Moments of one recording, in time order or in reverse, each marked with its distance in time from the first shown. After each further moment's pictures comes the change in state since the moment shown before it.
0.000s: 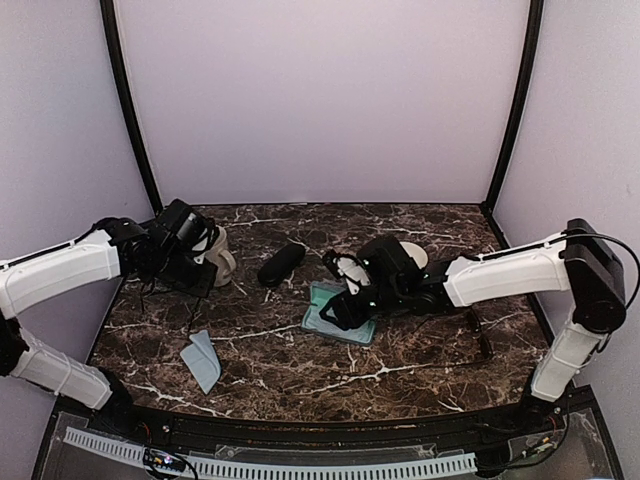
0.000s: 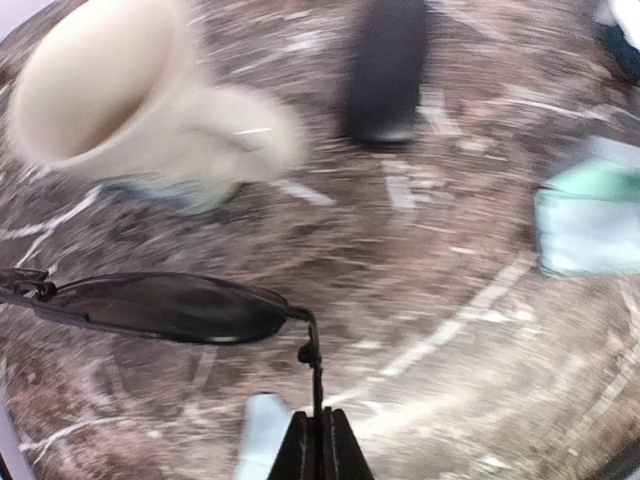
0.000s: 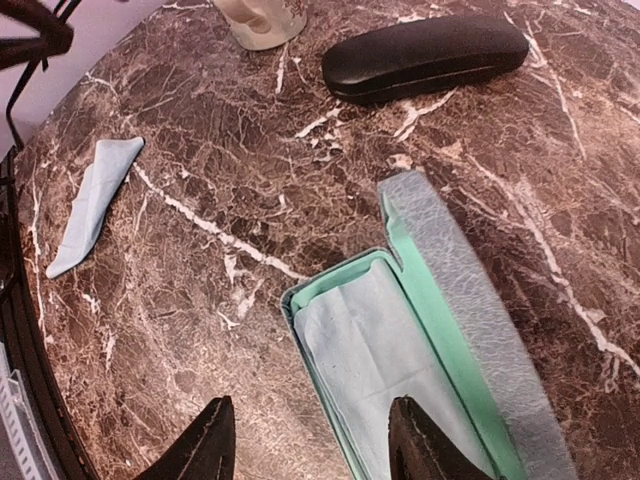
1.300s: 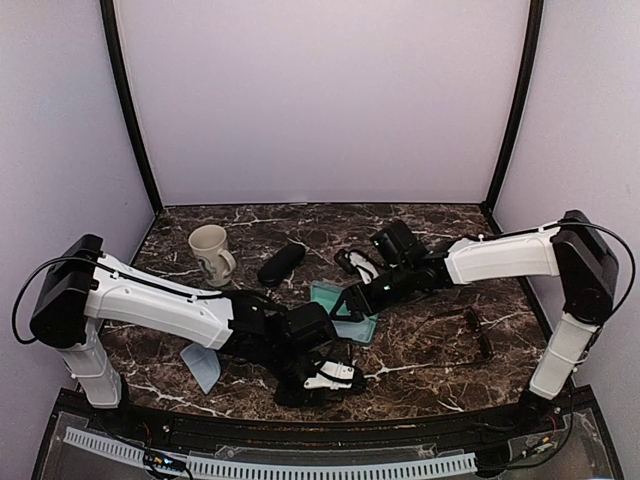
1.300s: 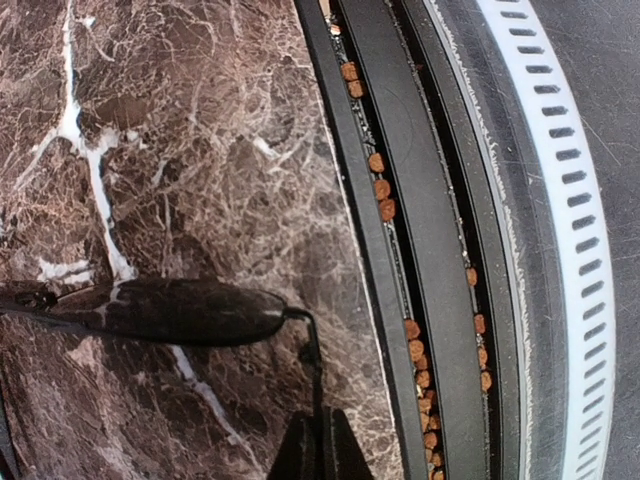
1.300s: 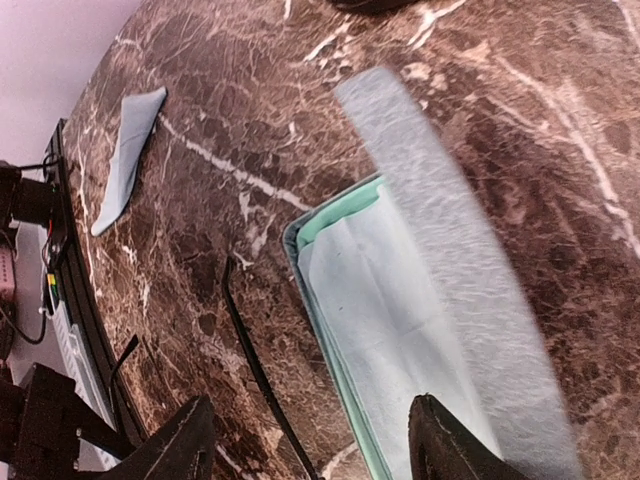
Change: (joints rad) left arm -0.658 0.486 0.121 0.256 0.458 0.751; right arm -0.158 0.042 0.071 -0.185 -0.333 0.006
